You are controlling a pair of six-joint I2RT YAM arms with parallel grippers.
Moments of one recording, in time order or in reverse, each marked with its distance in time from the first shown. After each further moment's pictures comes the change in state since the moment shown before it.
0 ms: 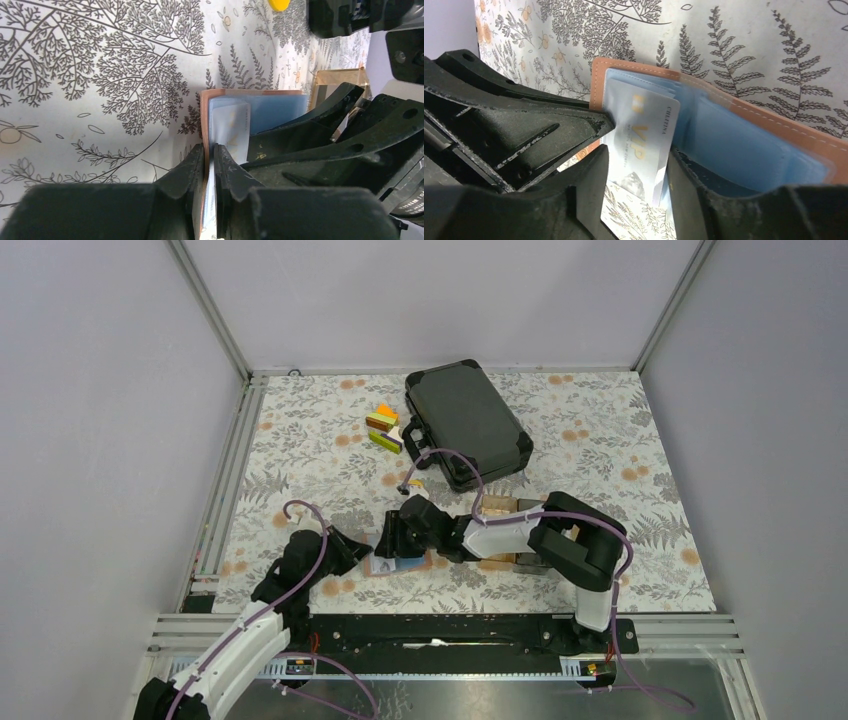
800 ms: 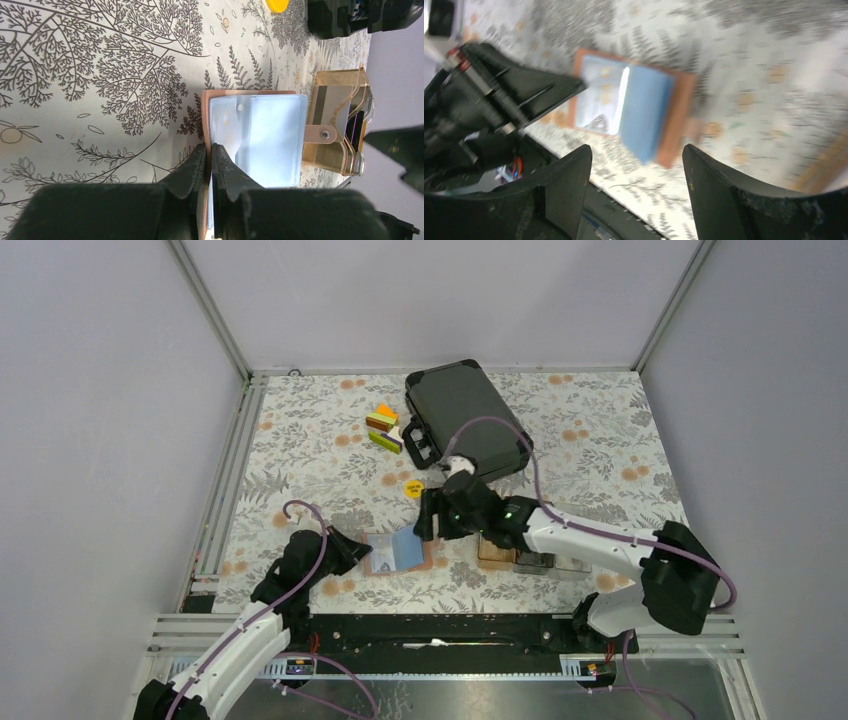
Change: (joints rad) left arm 0.000 -0.018 0.005 -0.017 -0.017 0.004; right arm -0.050 -0.441 -0.031 -0.436 0.107 -0.203
